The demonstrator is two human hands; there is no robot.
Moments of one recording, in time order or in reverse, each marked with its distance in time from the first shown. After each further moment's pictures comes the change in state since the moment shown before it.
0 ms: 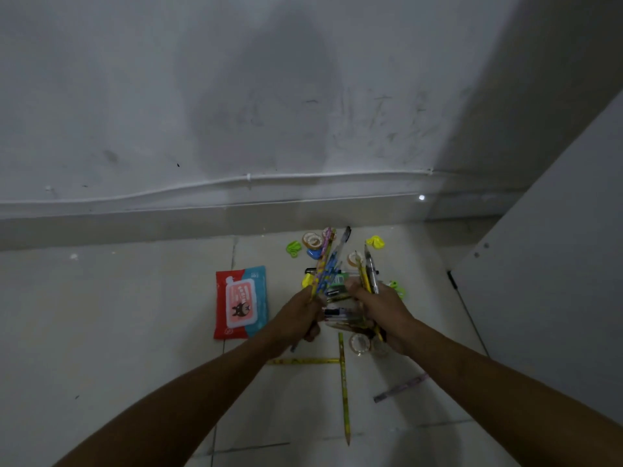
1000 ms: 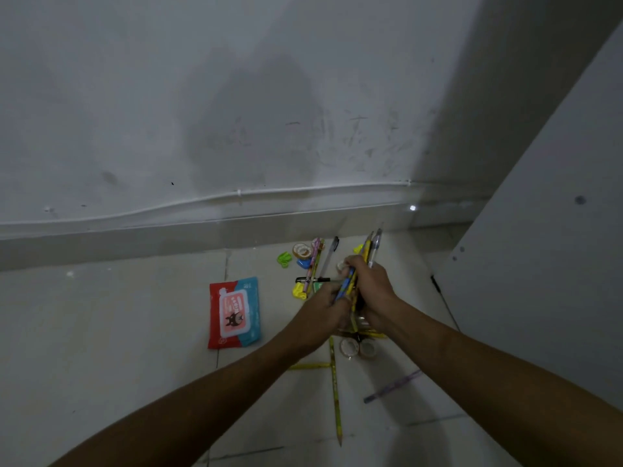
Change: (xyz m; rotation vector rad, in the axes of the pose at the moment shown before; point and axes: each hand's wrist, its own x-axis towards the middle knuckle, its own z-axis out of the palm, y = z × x) left_hand -0.024 0.058 0.050 0.166 0.080 0.156; right_hand 0.001 -0.045 0.008 0.216 0.198 -0.022
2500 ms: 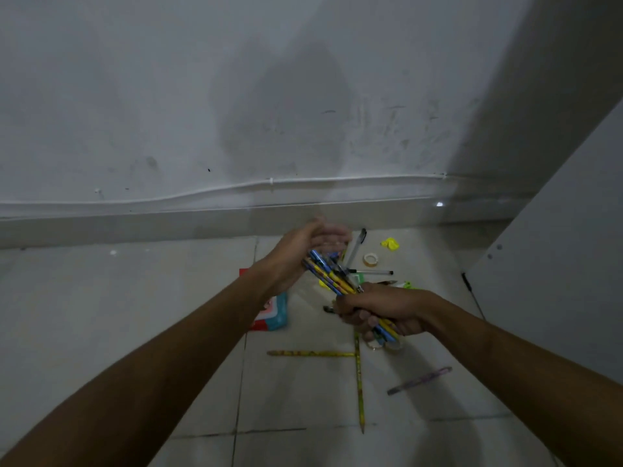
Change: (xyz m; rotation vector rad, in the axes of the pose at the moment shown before) left_hand 0.023 0.033 -0.094 -0.360 -0.012 -0.030; right_hand -0.037 -0.015 0.003 -0.461 -0.946 0.398
